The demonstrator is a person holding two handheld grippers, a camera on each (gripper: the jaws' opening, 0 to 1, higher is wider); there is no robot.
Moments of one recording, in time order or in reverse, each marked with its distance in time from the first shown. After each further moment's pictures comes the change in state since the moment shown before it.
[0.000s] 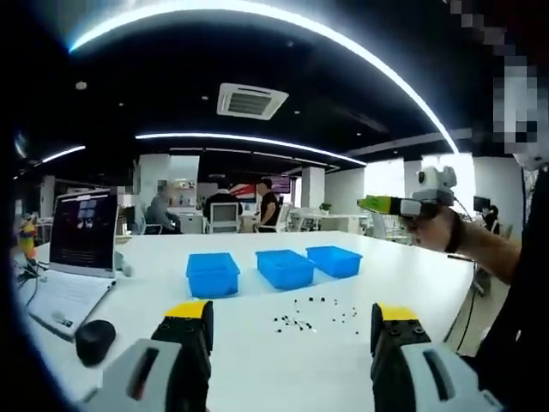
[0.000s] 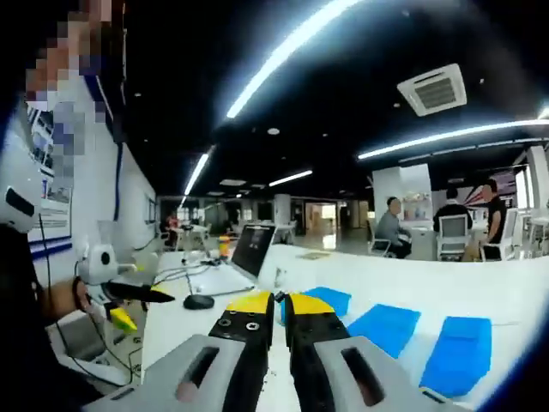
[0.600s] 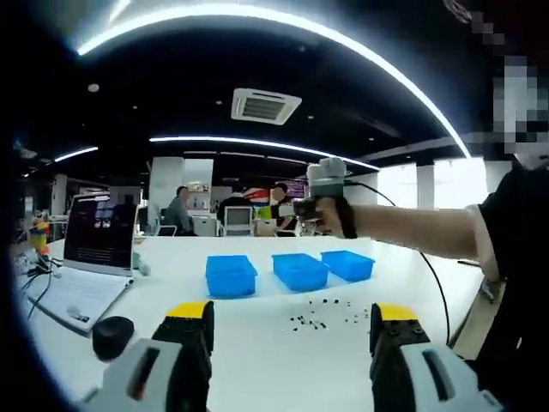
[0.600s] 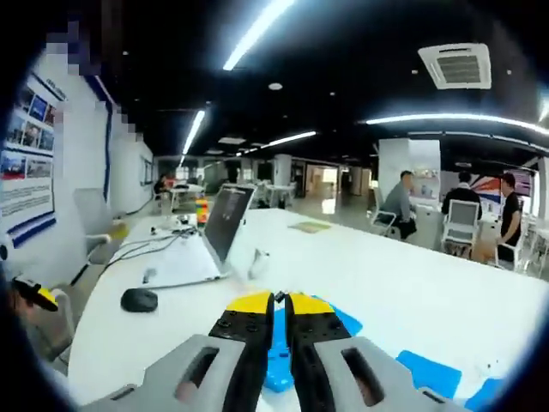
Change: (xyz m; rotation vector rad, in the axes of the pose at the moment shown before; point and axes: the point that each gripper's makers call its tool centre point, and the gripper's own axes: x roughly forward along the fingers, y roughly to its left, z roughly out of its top) left arm -0.016 0.017 0.004 -0.013 -0.021 0.066; right arm 0.222 -0.045 -0.040 -0.061 0.215 0.001
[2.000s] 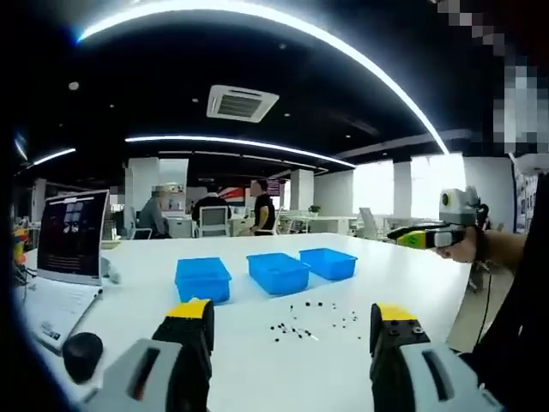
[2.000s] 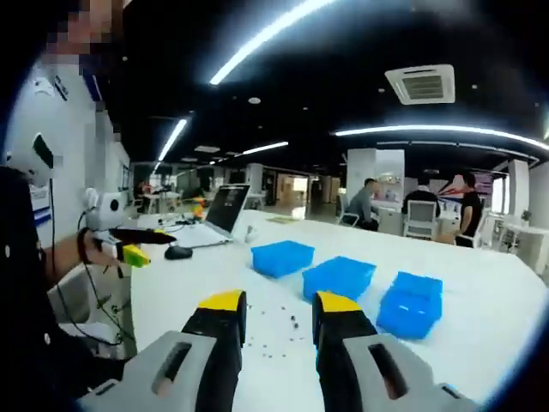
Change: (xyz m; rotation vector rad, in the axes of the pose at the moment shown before) left arm 0.044 -0.024 -0.007 0.040 0.020 -0.148; right arm -0.354 0.052 -0.098 0.063 -0.042 -0.231
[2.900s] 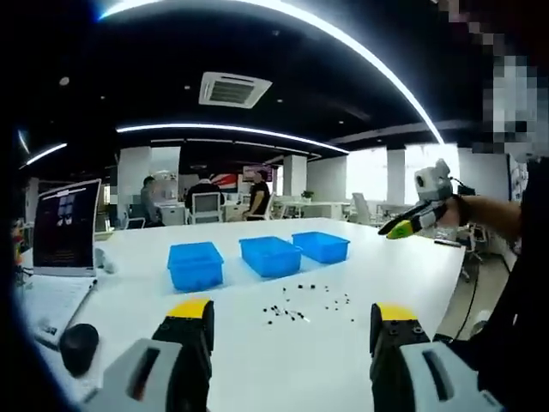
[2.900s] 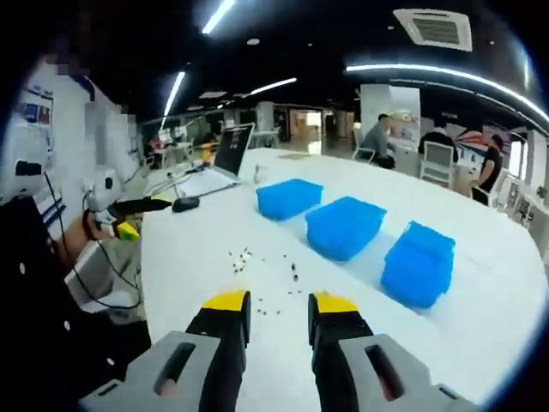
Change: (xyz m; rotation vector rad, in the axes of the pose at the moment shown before) left arm -0.008 -0.004 -0.019 0.002 0.079 -0.031; right arm 0.059 -0.013 -0.028 -0.040 0.421 0.233
